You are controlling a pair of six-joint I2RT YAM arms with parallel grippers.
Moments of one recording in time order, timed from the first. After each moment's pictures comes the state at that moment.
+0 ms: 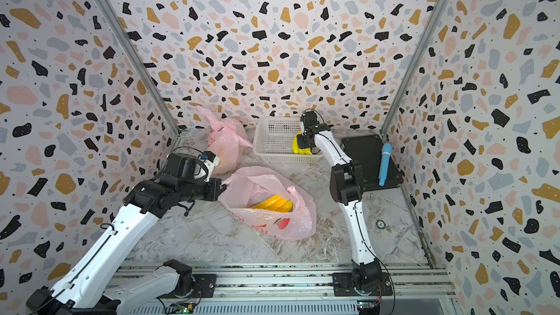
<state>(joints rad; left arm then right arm) -0.37 1.04 1.15 -0.94 0.25 -0.27 0.33 2.50 2.40 -0.85 -0.05 0.06</state>
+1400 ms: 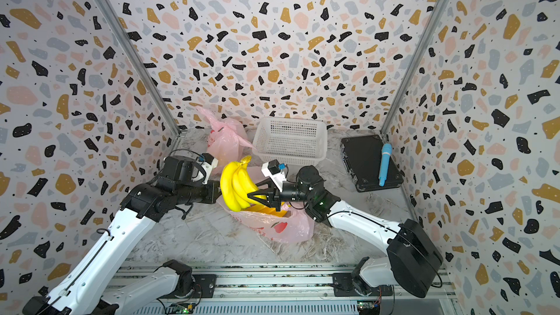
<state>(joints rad) -0.37 1.01 1.13 -0.96 0.27 -0.27 0.81 1.34 0.79 0.53 -0.74 0.22</state>
